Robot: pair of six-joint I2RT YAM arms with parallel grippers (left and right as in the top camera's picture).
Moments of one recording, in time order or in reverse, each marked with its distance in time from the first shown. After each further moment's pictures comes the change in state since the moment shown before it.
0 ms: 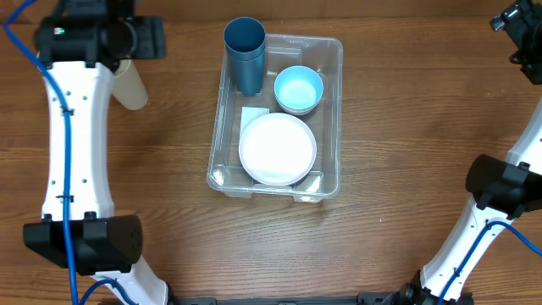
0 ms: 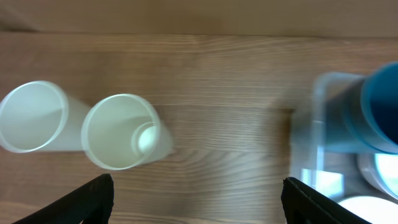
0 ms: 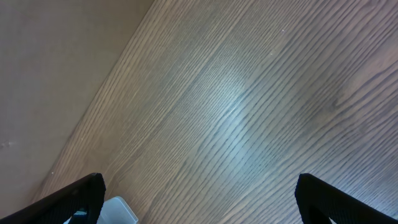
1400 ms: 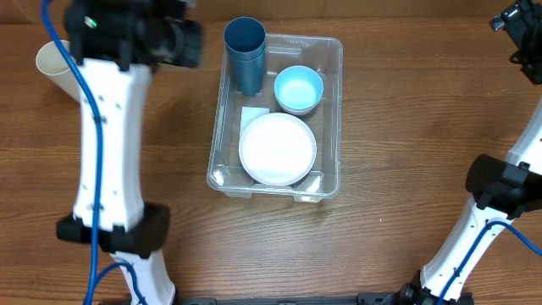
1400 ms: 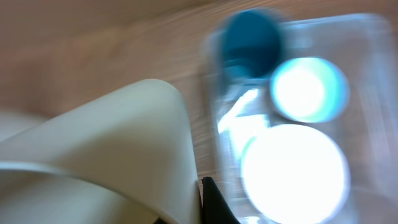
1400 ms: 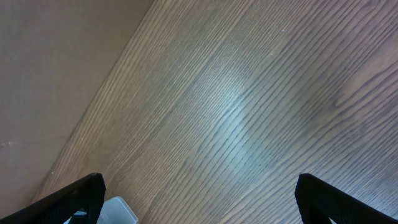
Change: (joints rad) left arm -0.258 0.114 0.456 -0.423 0.056 0.034; right arm 0.000 0.000 0.000 0.000 0.000 0.000
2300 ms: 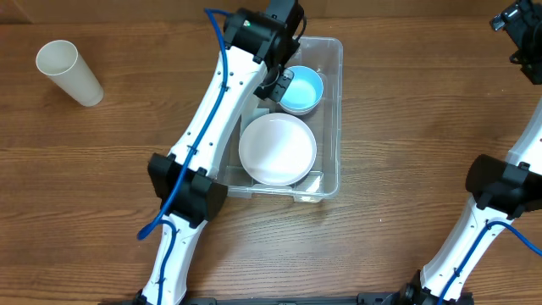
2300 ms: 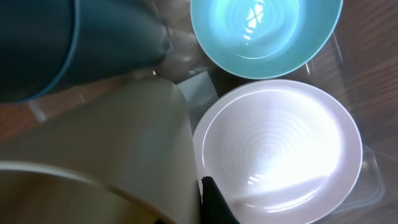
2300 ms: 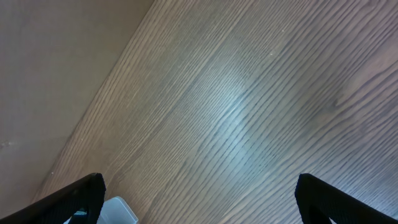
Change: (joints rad) left arm -0.263 0.377 0.007 -0.024 -0.113 0.018; right arm 0.000 0.000 0.000 0.000 0.000 0.000
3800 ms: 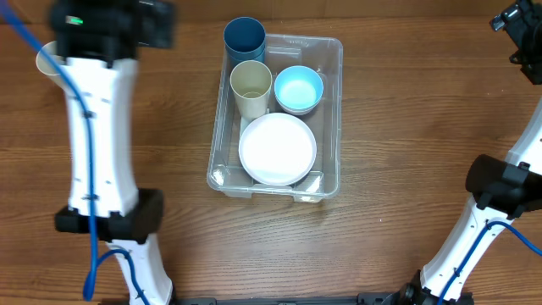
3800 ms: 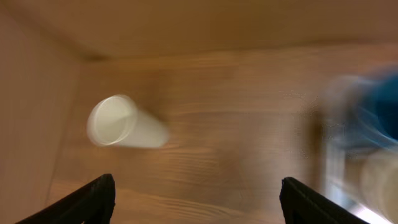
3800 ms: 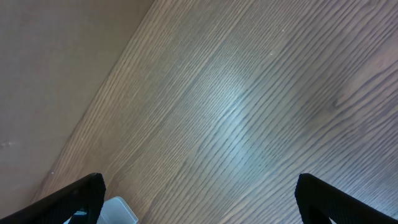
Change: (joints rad) left arm 0.411 -0.286 0.139 0.061 -0.246 -0.060; right arm 0.000 0.000 0.000 0.000 0.000 0.000
